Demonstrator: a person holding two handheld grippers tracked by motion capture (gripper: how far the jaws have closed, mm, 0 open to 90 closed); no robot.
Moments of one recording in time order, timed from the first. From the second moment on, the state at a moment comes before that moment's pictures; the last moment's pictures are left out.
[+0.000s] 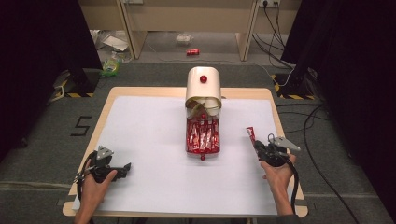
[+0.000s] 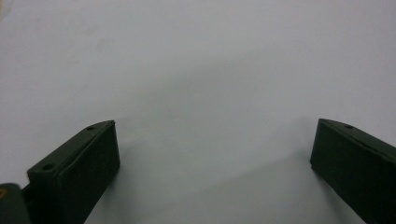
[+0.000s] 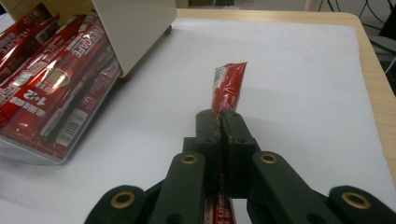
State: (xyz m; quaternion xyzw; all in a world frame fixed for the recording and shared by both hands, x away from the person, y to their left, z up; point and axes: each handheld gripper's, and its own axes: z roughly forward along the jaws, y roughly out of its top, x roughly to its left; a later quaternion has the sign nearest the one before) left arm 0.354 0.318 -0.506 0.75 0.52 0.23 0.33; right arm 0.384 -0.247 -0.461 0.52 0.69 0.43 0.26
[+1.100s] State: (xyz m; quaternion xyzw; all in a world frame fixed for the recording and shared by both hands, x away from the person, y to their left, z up) left arm 0.354 0.318 -0.506 0.75 0.52 0.23 0.33; right arm 0.388 -0.249 -0.480 0.54 0.70 0.40 0.25
